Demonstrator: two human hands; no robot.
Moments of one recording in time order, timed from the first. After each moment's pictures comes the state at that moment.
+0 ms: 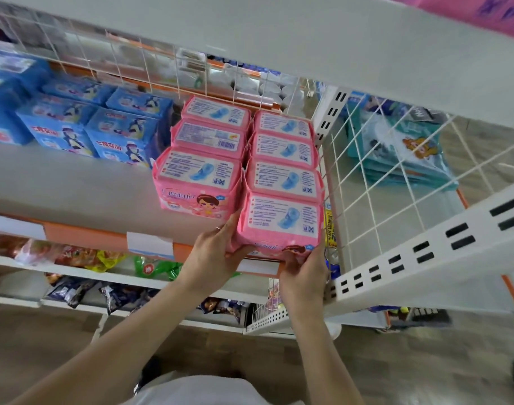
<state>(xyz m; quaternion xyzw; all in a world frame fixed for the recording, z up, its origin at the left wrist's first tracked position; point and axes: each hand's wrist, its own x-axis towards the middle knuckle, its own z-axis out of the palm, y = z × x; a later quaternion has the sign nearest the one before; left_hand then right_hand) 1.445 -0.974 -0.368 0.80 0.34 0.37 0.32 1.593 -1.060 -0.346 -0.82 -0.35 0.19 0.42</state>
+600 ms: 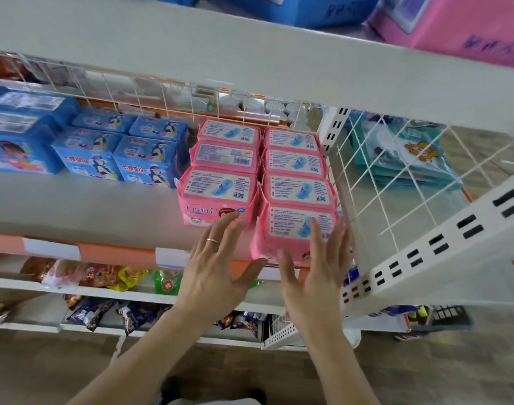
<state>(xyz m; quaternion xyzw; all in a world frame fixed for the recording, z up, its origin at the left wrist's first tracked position) 1.402 -0.991 -0.331 0.83 0.40 0.32 0.19 1.557 -1.067 -0.326 -0.77 -0.50 -0.03 0.39</state>
